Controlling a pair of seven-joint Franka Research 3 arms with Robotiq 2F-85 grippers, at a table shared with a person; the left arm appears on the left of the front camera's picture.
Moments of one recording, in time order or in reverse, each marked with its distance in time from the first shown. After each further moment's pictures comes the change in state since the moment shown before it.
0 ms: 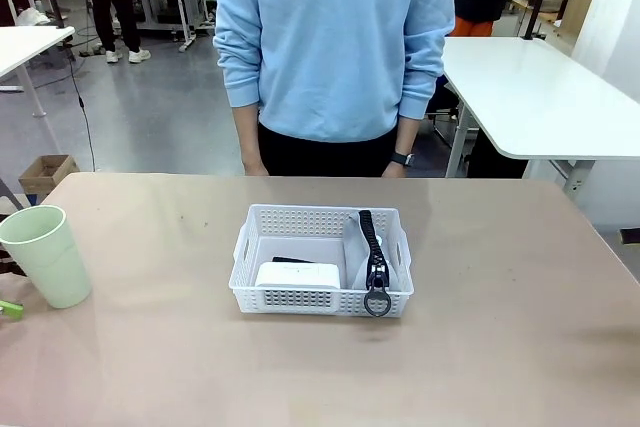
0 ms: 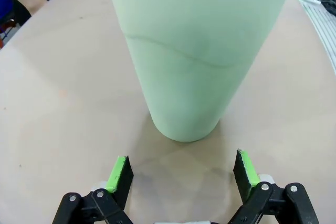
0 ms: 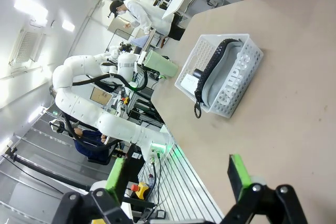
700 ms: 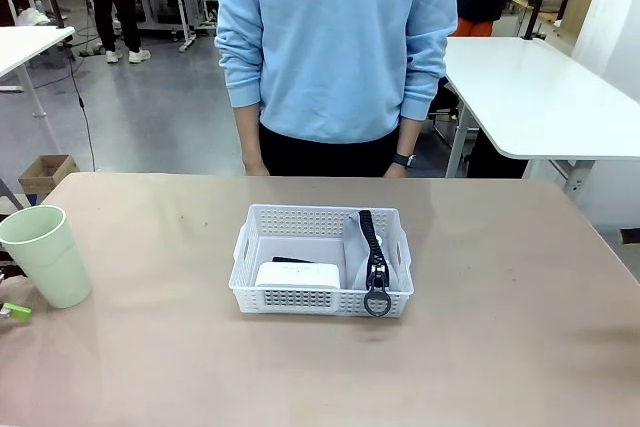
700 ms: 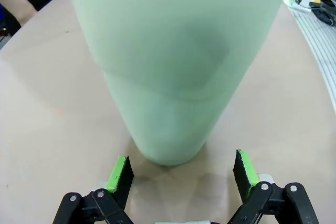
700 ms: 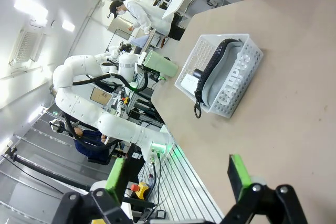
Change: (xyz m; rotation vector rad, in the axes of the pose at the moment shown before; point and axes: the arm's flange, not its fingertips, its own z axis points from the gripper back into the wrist) left arm 0.007 -0.006 -0.016 -0.053 -0.058 0.003; right arm 0.000 0.000 0.000 0.000 0.000 0.000
